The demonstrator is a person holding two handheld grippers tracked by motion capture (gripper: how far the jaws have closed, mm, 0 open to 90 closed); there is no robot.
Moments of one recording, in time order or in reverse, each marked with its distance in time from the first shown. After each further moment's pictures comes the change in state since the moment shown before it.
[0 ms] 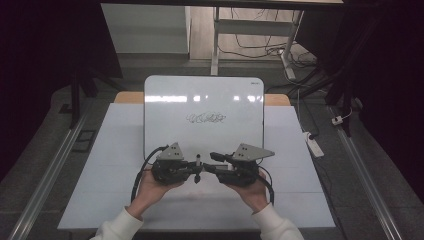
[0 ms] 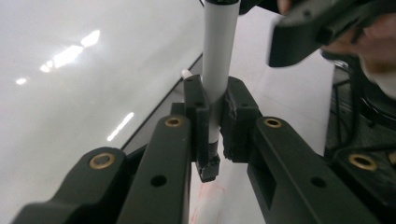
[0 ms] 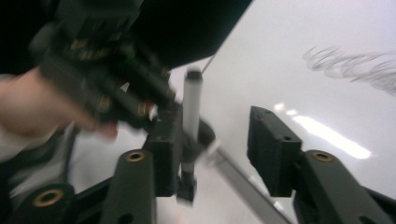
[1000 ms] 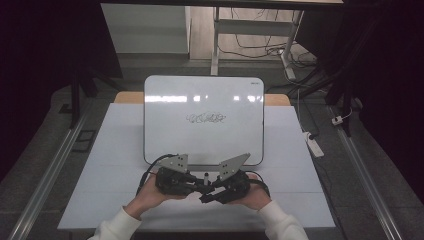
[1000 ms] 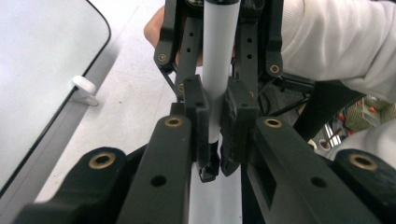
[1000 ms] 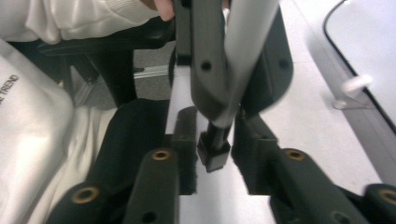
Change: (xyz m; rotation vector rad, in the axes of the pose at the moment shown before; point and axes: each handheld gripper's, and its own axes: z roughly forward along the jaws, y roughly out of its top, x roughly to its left) left arm -0.014 -0.001 0.010 0.019 -0.346 0.139; right arm 0.003 -0.030 0.027 0.308 0.485 -0.178
